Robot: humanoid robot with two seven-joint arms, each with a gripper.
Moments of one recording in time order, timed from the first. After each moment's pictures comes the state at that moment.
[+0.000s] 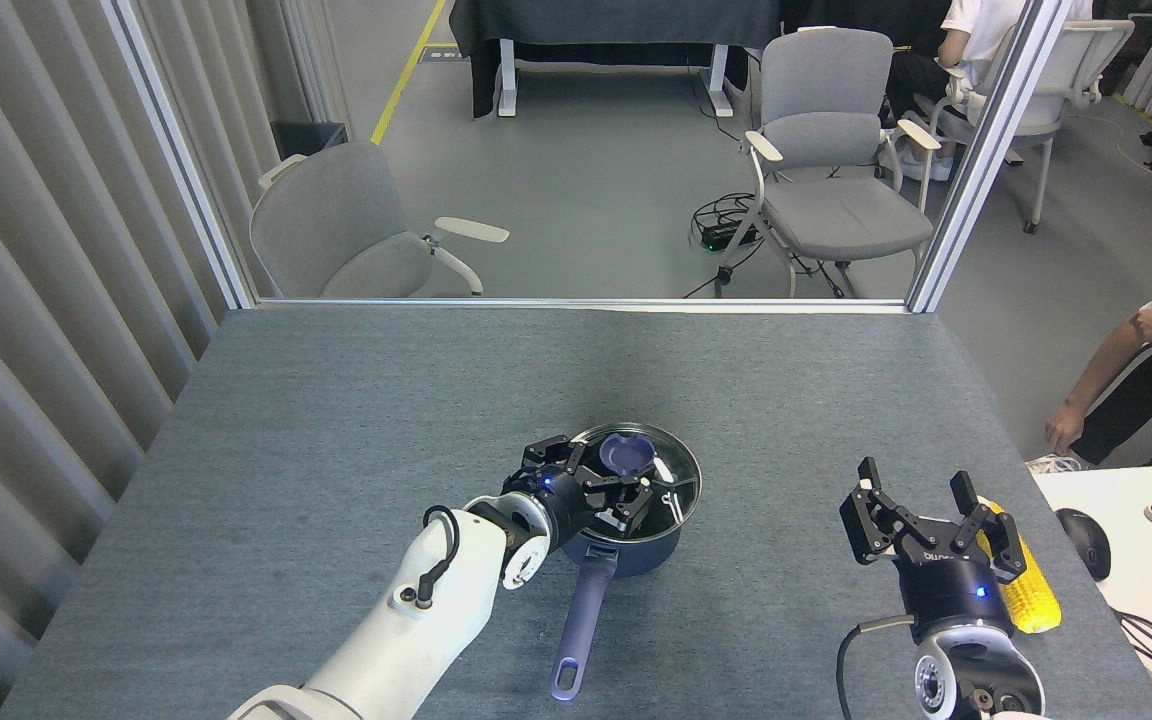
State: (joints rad) left arm -0.79 -0.14 -0.53 -0.57 -1.30 -0.30 -0.01; right arm -0.11 -0.05 -0.14 -1.50 1.32 -0.06 0.04
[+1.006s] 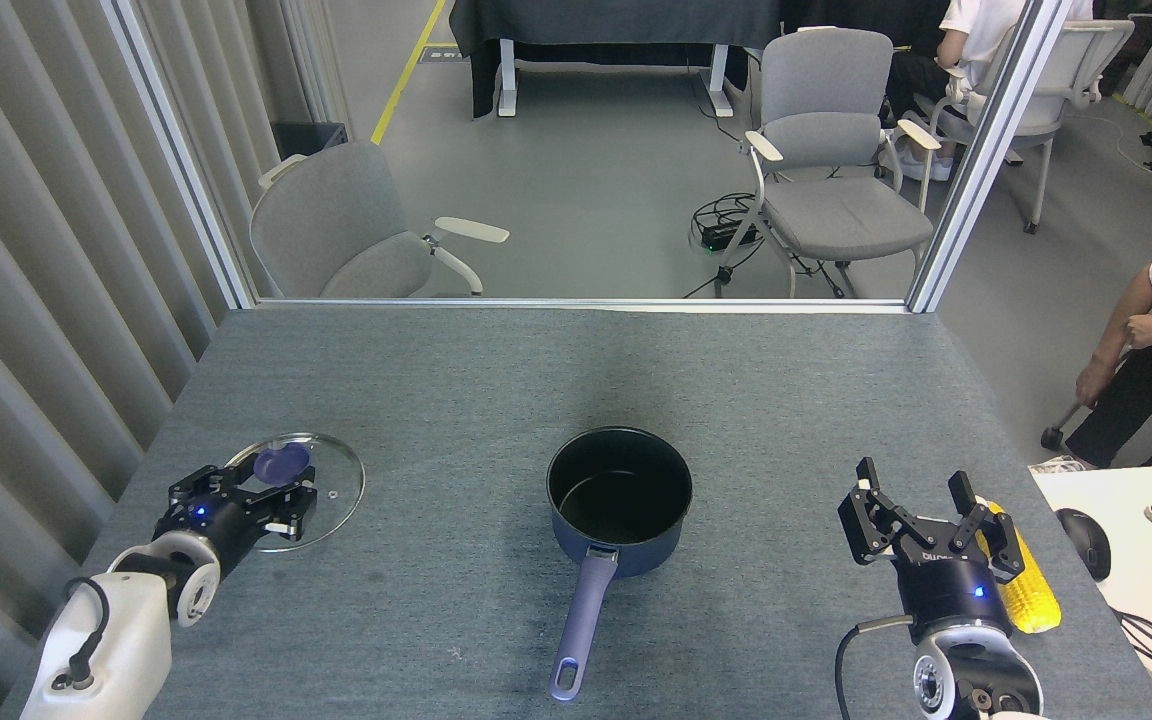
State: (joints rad) left arm -0.52 0.36 -0.17 -0.84 -1.30 -0.26 -0.11; right arm -0.11 -0.05 -0.14 -1.50 1.32 -0.06 0.03
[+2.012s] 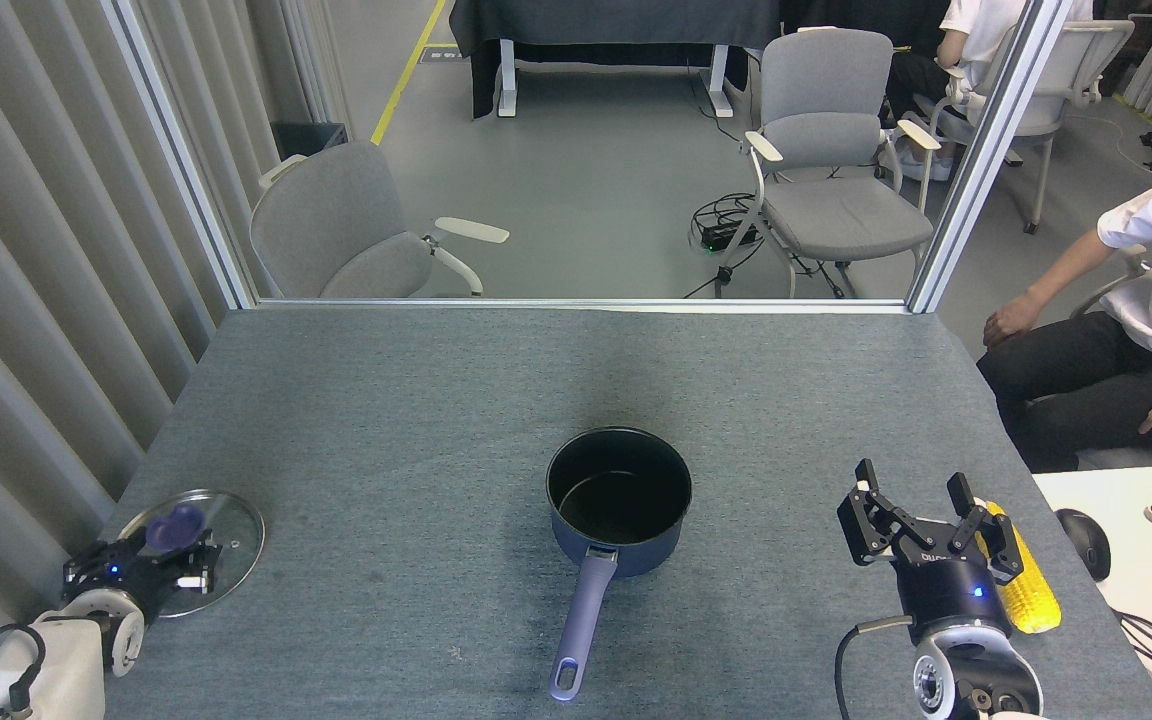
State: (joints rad) left arm -0.51 0.42 -0.13 -0.62 -1.30 -0.14 -0.14; right arm -0.11 -0.05 -0.14 -1.50 1.32 -0.06 0.04
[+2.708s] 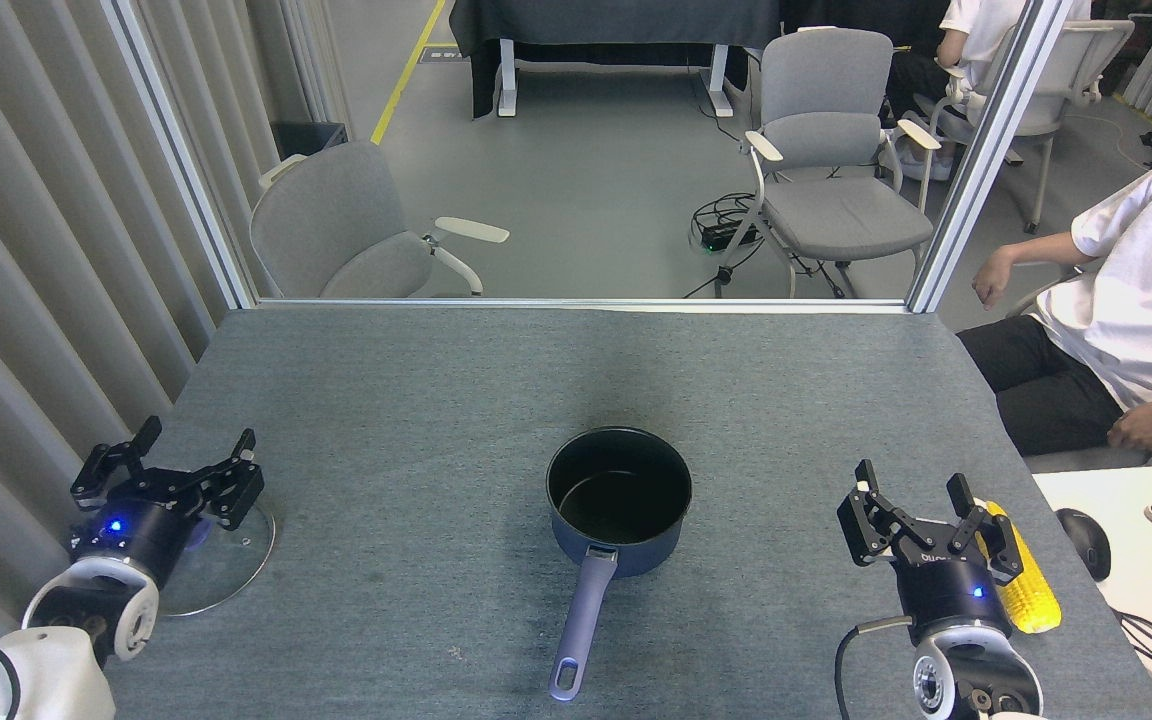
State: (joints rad) left arm -0.29 0.38 0.01 -1.28 -1.29 -0.18 0.06; right arm -0.11 -0.05 -0.14 -1.50 1.32 -0.06 0.04
